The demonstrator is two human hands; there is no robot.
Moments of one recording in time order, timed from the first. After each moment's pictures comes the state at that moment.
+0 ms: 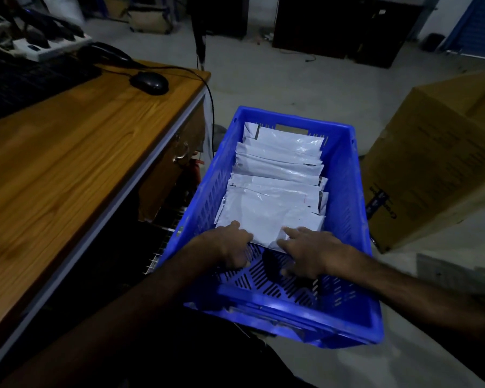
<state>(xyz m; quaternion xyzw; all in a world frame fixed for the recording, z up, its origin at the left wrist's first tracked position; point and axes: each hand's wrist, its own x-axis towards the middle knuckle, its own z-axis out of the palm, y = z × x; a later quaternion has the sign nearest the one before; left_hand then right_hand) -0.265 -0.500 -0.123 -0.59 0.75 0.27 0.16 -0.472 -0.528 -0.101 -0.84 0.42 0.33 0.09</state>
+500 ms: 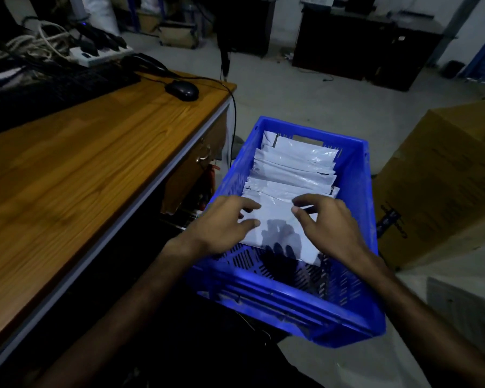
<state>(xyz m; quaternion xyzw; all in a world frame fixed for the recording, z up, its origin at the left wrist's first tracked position) -0.234 -0.448 -0.067 -0.64 0.68 0.25 -0.25 -0.469 -0.510 -0.060 -0.80 0.53 -0.22 0.19</state>
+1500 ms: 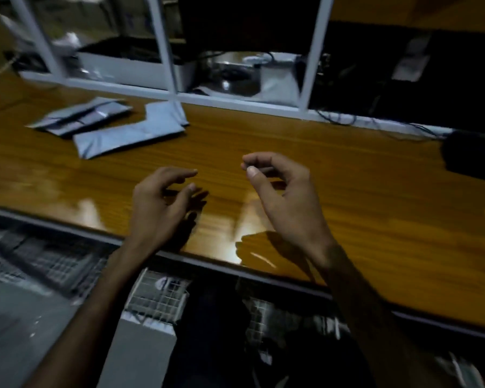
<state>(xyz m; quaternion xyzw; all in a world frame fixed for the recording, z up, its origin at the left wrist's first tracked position) -0.111 0.134 -0.016 -0.87 0.03 -0.32 -0.37 -0.078 -0.095 0.026 -0.77 -0.26 -0.11 0.57</state>
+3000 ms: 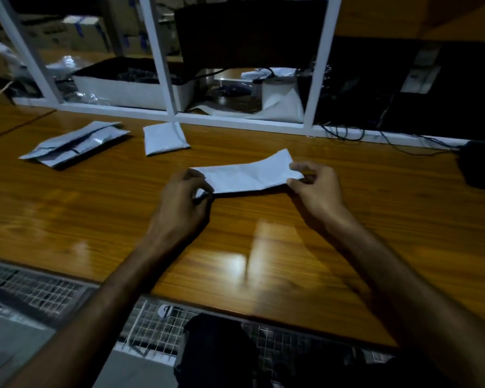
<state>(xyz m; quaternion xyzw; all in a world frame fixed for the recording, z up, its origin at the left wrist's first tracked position) -0.012 0.151 -0.027 -0.93 0.02 -0.24 -0.28 0.073 -0.118 -0.020 -0.84 -0.08 -0.09 0.54</state>
